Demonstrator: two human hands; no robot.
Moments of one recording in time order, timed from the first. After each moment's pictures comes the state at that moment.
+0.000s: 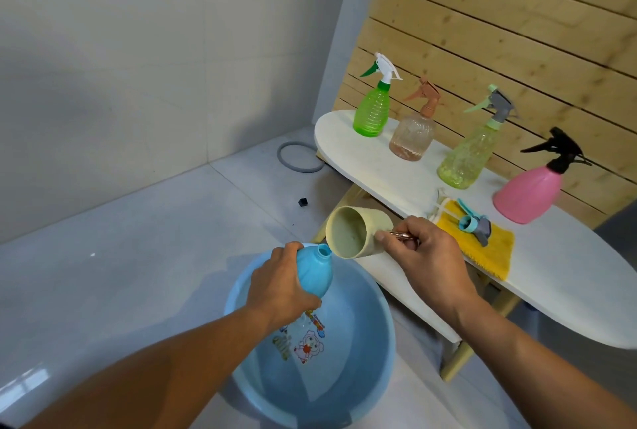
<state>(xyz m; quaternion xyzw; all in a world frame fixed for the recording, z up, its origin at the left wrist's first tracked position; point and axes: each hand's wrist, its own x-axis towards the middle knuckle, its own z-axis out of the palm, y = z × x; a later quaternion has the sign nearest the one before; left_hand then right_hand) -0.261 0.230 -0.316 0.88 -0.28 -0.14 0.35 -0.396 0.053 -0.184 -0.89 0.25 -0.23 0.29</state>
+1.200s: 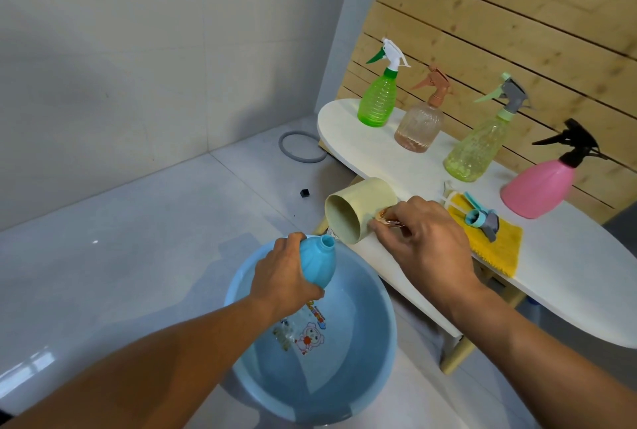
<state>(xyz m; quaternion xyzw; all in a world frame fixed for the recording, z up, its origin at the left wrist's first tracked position) -0.256 0.222 -0.321 0.88 -0.28 -0.15 0.36 -0.384 0.065 -0.171 -0.95 0.15 -0.26 0.03</state>
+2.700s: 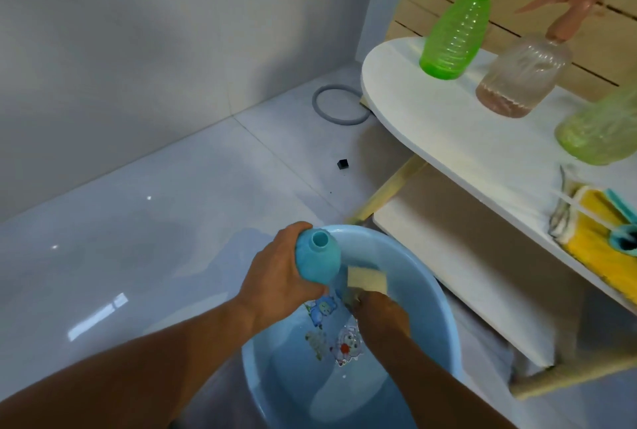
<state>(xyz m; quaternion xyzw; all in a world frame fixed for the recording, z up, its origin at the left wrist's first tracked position) -0.178 0.230 -0.387 0.83 -0.26 -0.20 0.46 -0.302 0.048 -0.457 -0.92 0.32 0.19 0.11</state>
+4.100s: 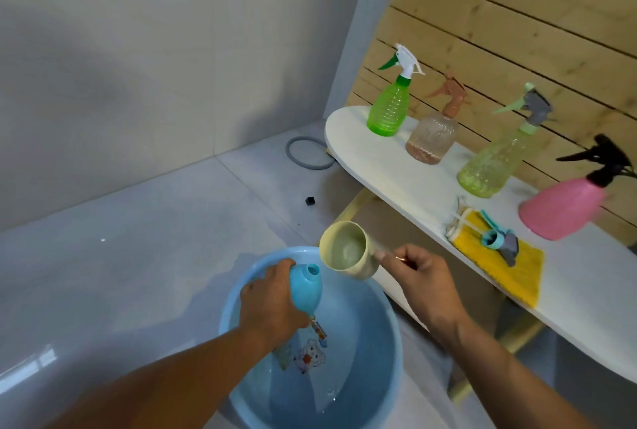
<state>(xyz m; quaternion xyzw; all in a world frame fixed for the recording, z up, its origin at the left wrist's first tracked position) -0.255 0.227 -0.343 0.91 -0.22 -0.17 0.32 -0.371 0.026 -0.240 -0.82 0.28 -0.17 0.46</state>
